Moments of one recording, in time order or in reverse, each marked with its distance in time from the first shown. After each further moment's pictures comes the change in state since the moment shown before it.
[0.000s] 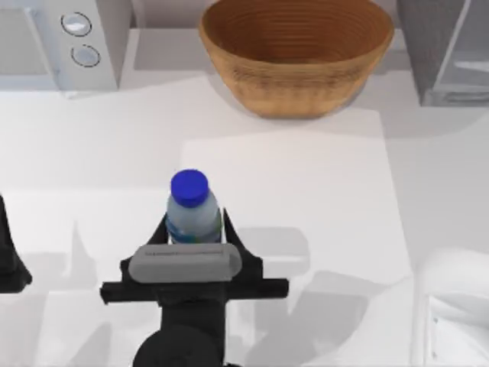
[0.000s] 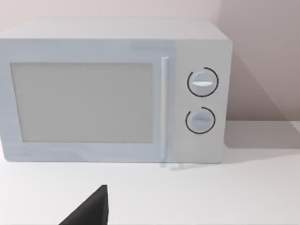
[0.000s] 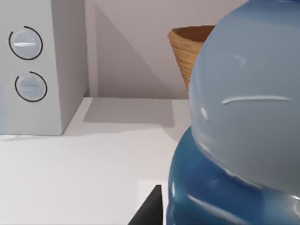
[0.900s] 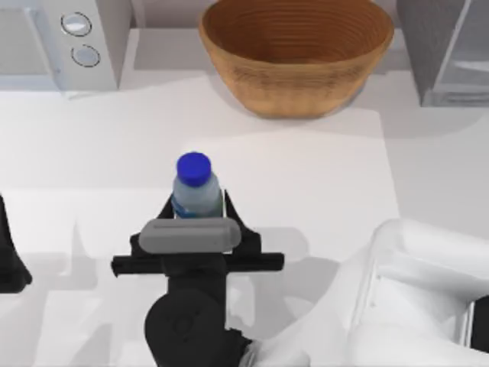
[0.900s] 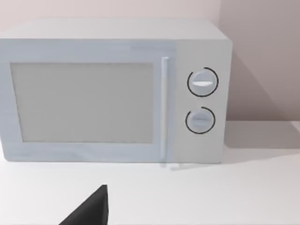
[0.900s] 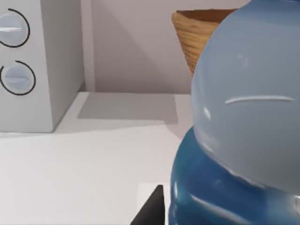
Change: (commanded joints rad) left arm 0.000 0.000 0.000 0.000 0.000 0.000; right arm -0.100 0.114 0.064 0.070 -0.097 -0.014
